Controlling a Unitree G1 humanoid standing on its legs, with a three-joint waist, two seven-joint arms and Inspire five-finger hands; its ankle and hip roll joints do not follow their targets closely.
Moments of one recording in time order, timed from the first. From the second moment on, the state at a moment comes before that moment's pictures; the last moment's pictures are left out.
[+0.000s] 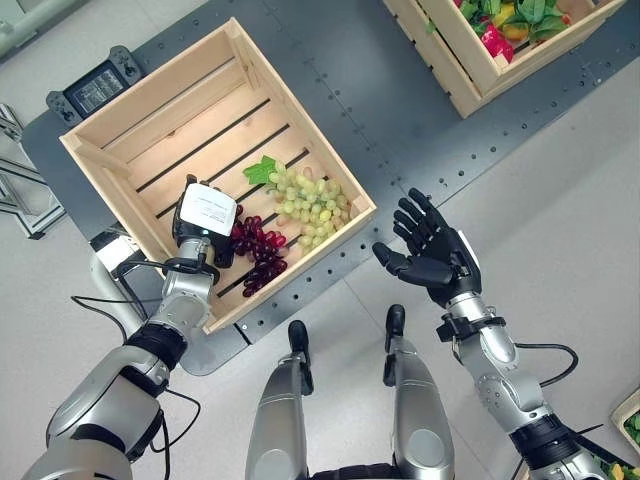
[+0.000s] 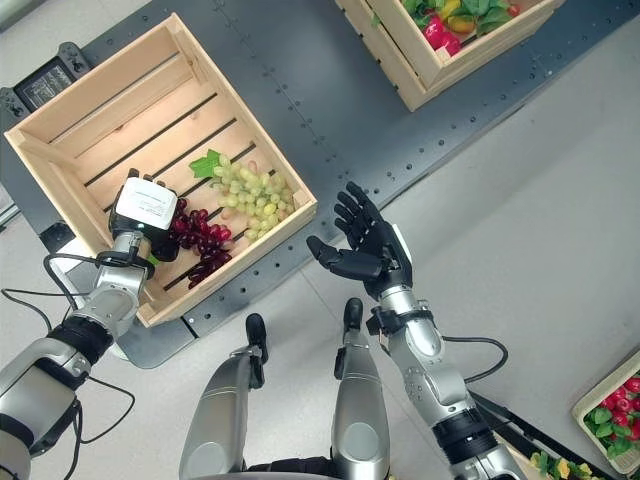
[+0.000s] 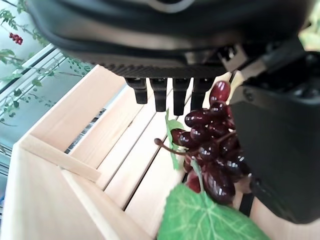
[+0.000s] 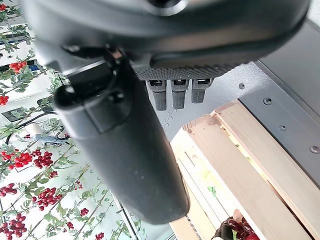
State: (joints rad) left arm -0.70 0.70 -0.66 0.72 1.19 0.42 0.19; right arm -0.19 -0.41 0.32 0.00 0.71 -0.20 -0.05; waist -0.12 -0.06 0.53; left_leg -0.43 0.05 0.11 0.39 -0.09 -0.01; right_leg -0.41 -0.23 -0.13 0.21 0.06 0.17
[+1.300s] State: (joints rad) left arm -0.42 0.82 -0.37 0.45 1.14 0.31 0.39; right arm -0.12 -0.38 0.27 -0.06 0.71 -0.19 -0.03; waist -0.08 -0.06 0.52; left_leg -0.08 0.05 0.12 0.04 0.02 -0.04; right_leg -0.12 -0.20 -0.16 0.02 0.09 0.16
